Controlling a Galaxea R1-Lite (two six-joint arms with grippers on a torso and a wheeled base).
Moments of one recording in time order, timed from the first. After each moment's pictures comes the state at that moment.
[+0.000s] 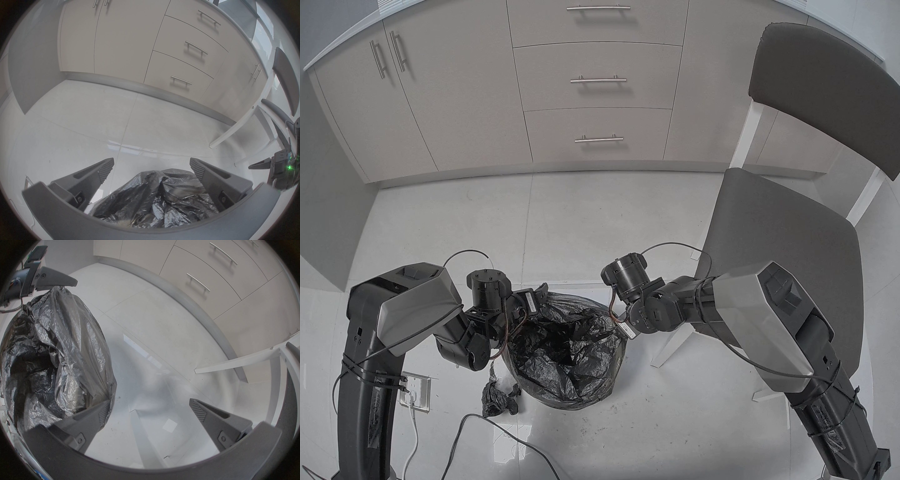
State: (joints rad) left arm -0.28 2.56 -1.14 -1.11 0.09 -0.34; right arm 0.63 2.69 -2.00 0.16 -0.54 -0.26
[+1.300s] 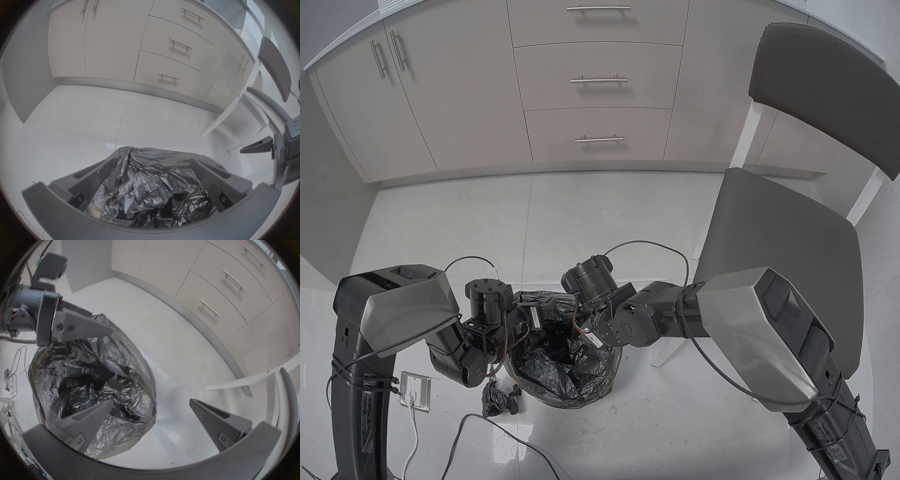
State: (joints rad) left arm -0.34 2.46 -0.94 -1.19 0.08 -0.26; right arm 0.76 2.63 -2.00 0.16 -0.53 -0.26
